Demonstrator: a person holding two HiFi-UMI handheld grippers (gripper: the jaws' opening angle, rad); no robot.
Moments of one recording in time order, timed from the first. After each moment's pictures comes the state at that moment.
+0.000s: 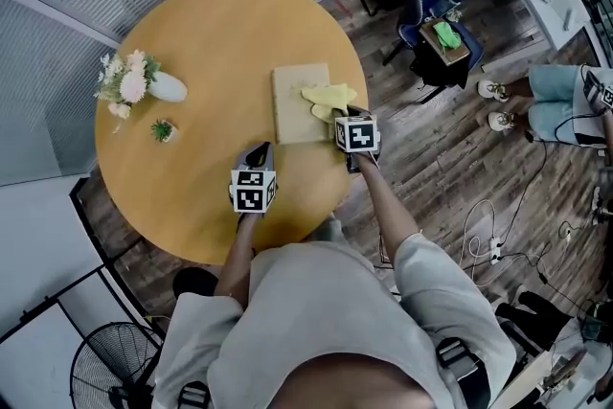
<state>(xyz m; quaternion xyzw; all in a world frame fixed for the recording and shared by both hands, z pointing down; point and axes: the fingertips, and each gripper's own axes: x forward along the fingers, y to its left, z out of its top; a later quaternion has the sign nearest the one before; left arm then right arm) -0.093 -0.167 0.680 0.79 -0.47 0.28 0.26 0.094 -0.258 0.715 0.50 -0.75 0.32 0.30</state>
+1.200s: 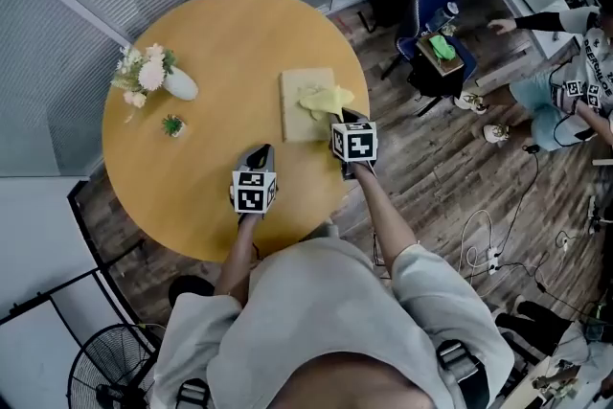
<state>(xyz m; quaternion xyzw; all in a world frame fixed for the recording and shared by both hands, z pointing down) -0.112 -0.147 0.657 0.80 -0.48 0.26 0.24 0.056 -0.237 0.643 0.51 -0.78 0.28 0.25</state>
